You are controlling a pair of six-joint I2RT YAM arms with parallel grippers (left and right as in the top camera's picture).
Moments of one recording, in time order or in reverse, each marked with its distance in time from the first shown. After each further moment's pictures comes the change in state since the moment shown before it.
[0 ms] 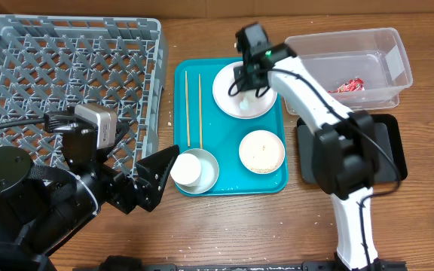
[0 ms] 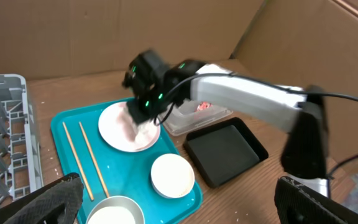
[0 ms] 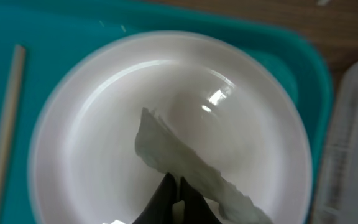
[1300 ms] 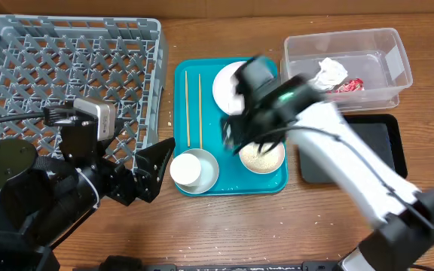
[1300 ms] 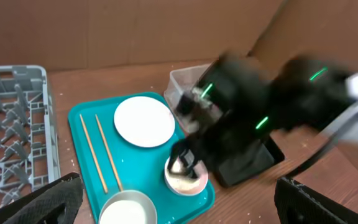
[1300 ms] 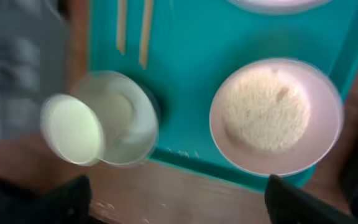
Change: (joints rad) left arm 0.000 0.019 0.000 -0.016 -0.064 0.000; right arm 0.236 -0.532 -0.422 -0.299 -0.179 0.275
